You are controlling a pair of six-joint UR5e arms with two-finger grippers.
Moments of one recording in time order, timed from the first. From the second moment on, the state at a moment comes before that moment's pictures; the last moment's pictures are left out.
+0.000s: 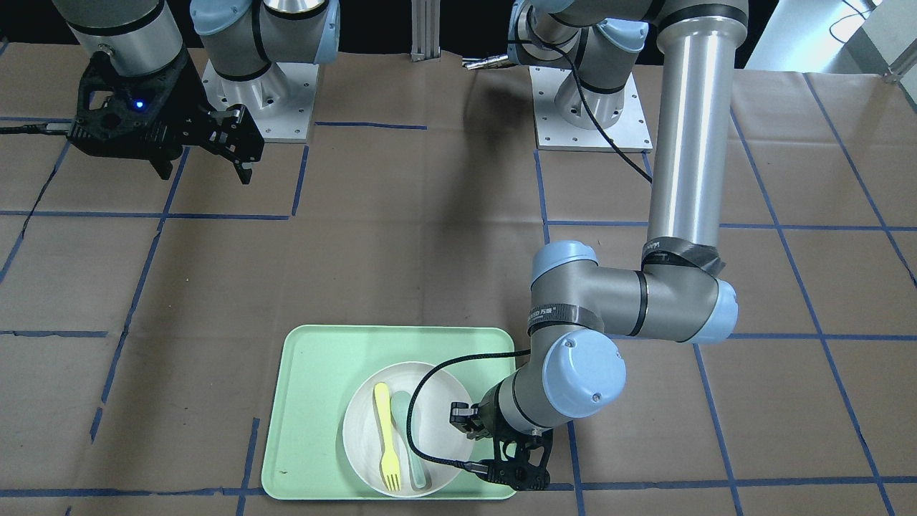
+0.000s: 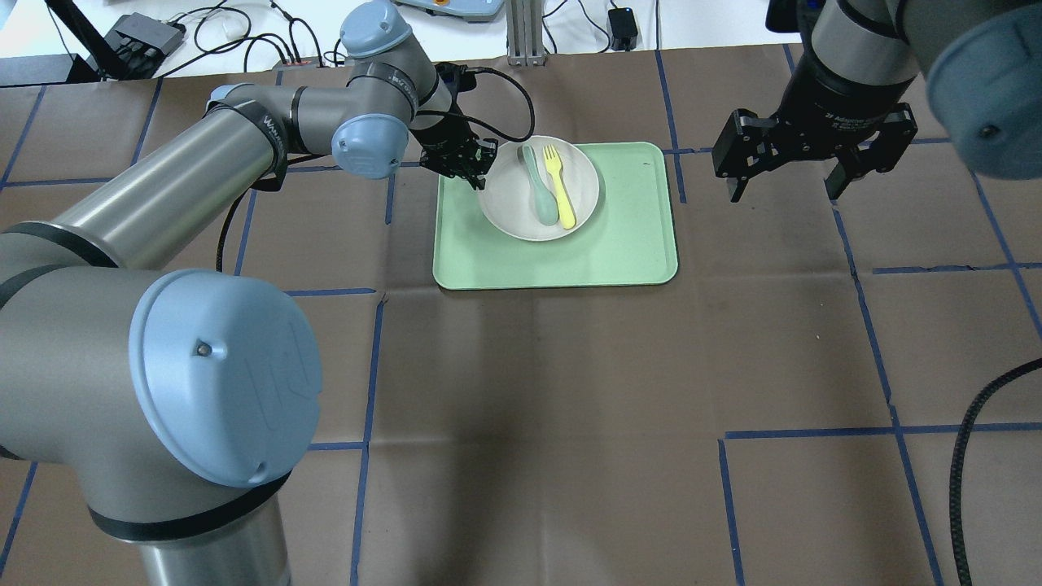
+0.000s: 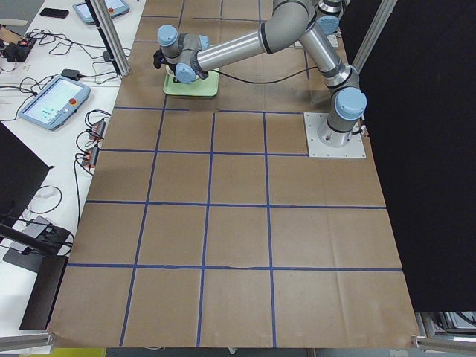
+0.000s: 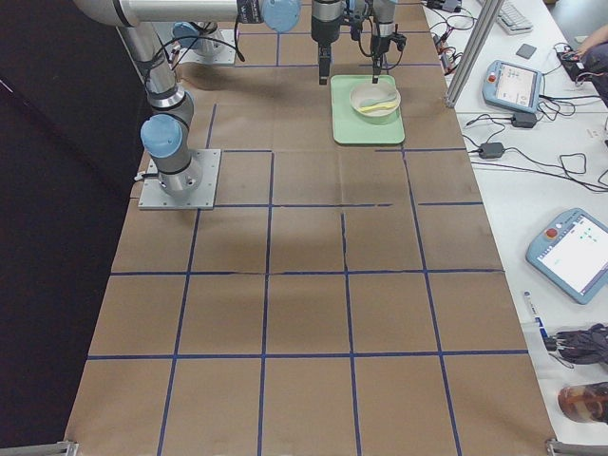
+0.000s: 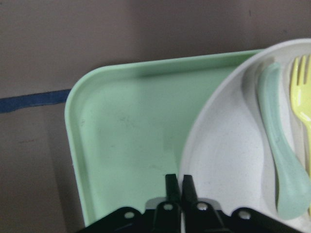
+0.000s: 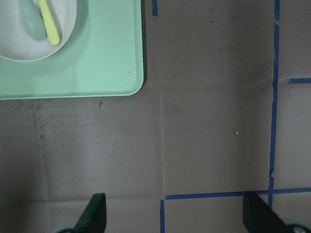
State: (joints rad) left arm -1.69 -2.33 -1.30 -1.05 1.30 0.00; right arm 1.57 -1.60 1.60 -1.58 -1.59 0.03
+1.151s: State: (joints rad) left arm -1.70 -2.30 -1.32 -1.08 1.30 0.11; right arm 1.57 -1.62 1.64 -1.61 -1.59 0.03
